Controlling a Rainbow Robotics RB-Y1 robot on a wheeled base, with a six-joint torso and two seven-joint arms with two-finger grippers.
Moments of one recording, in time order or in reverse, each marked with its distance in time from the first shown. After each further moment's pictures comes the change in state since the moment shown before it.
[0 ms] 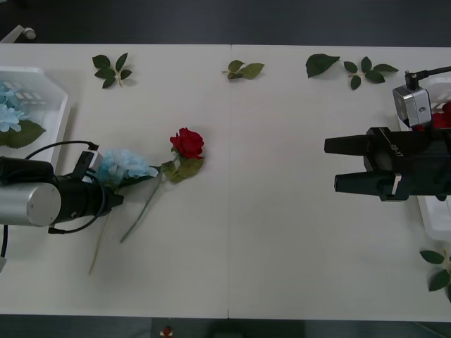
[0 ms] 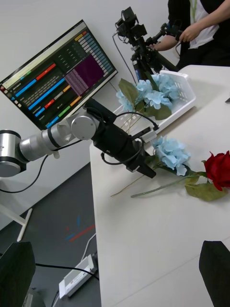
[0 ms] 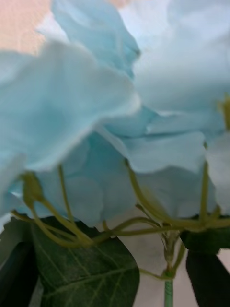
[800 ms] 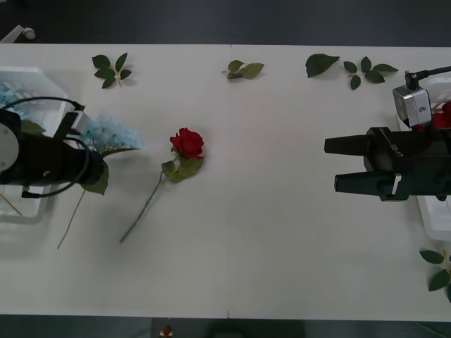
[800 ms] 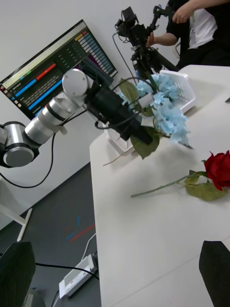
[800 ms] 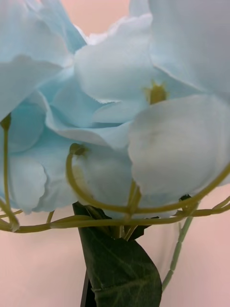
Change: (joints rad) right arm 0.000 0.000 0.000 0.000 0.000 0.000 0.000; left arm -0.153 0.012 0.206 -0.117 0.199 0.401 0.000
